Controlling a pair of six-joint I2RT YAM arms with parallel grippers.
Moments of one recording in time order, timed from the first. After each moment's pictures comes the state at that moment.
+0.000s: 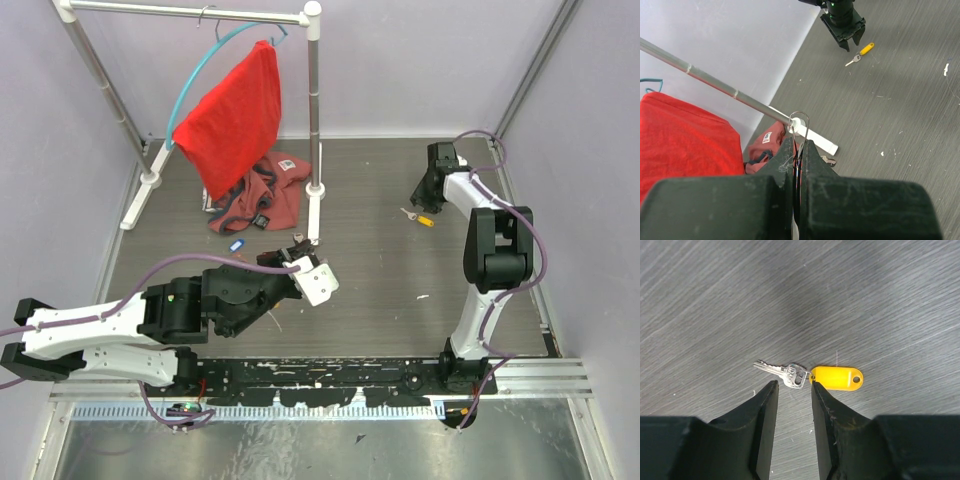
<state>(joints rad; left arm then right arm) -1.50 1.04 1.22 -0.37 -0.70 0.55 0.04 1.93 1.42 -0.50 0.12 0.58</state>
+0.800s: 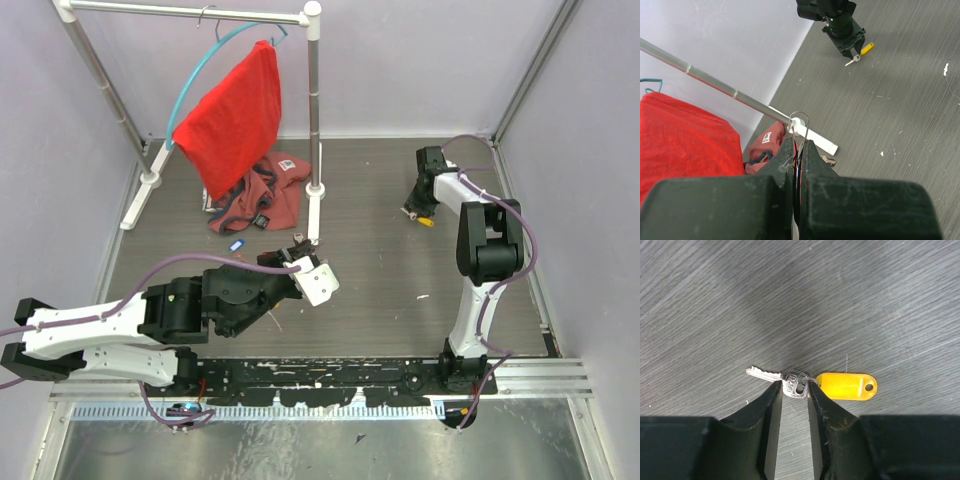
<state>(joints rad) -1.50 1.04 1.22 -0.37 -0.70 0.55 0.07 2.02 1.45 -0.51 0.16 0.58</state>
